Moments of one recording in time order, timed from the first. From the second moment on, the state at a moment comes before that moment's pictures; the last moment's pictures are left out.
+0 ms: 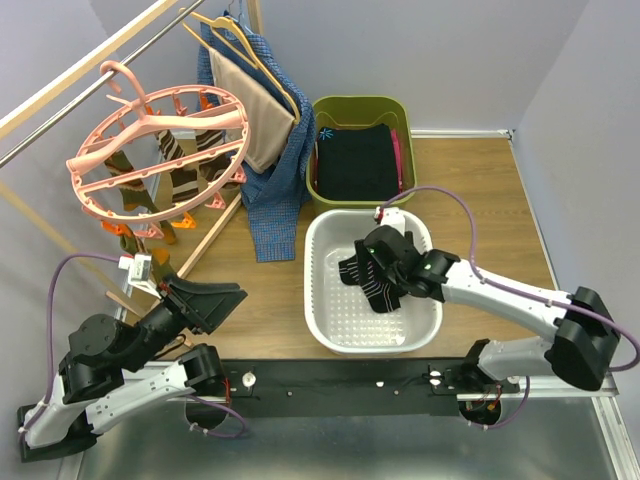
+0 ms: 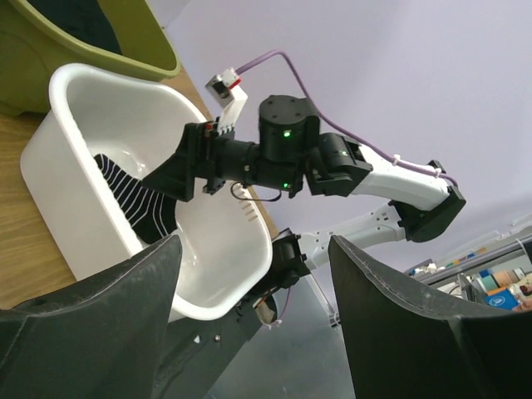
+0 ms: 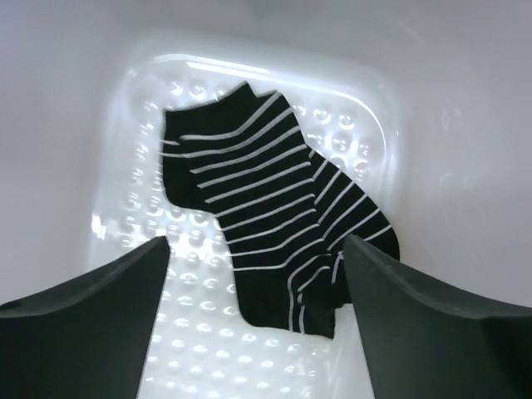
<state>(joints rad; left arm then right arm) -1.13 0.01 0.77 -0.63 -0.33 -0.88 0.90 1.32 0.85 -0.43 0.44 0.55</state>
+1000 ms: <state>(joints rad) -1.13 0.01 0.90 -0.62 -0.38 -0.84 1.21 1.73 1.10 0.52 0.11 0.25</state>
